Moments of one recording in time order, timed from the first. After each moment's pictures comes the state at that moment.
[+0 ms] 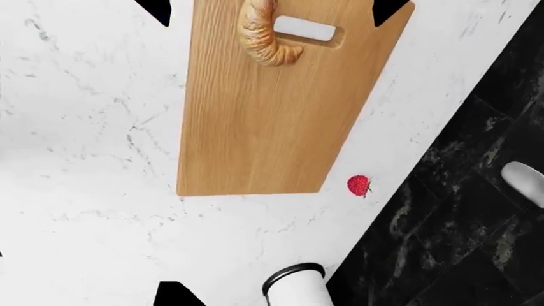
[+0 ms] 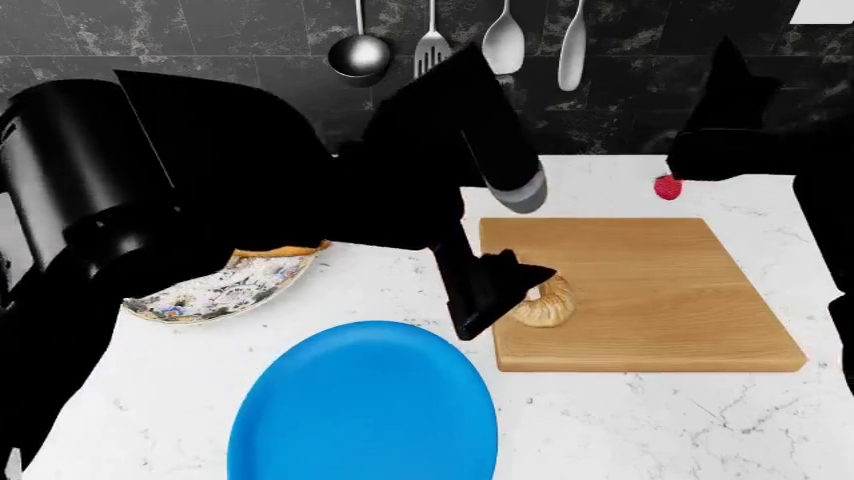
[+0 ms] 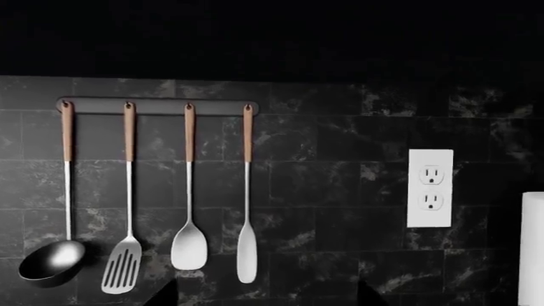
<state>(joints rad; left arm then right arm) -1.53 -0.36 0.85 0.12 -1.04 -1.14 0.38 0.92 0.66 0.14 -0.72 1.34 1.15 0.87</state>
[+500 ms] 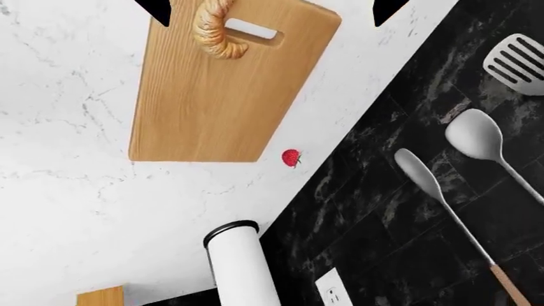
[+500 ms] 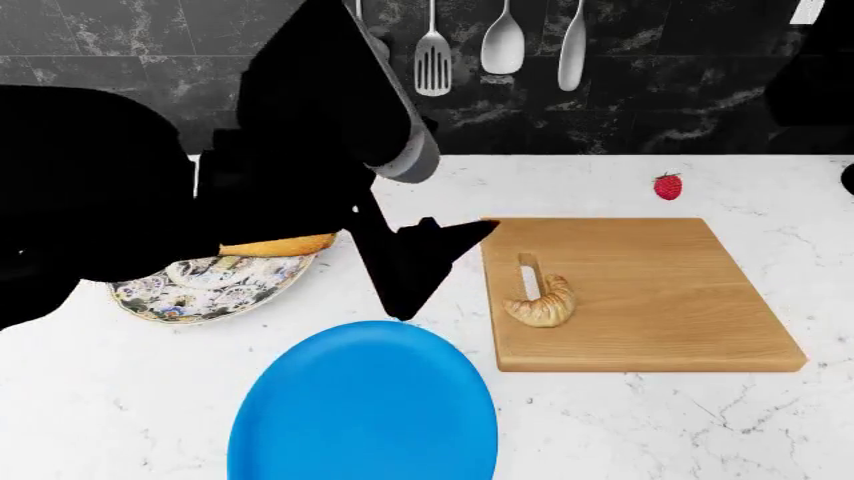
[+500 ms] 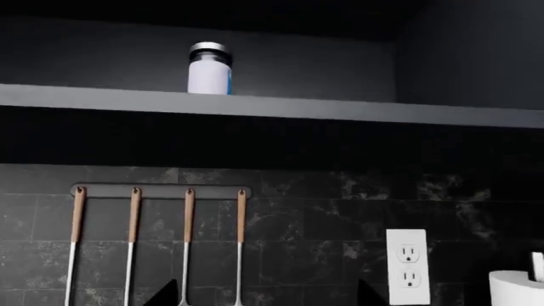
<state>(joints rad) -1.47 -0.56 0.64 0.33 -1.21 -1.18 0.17 1.14 0.78 0.17 -0.80 1.68 1.14 1.13</state>
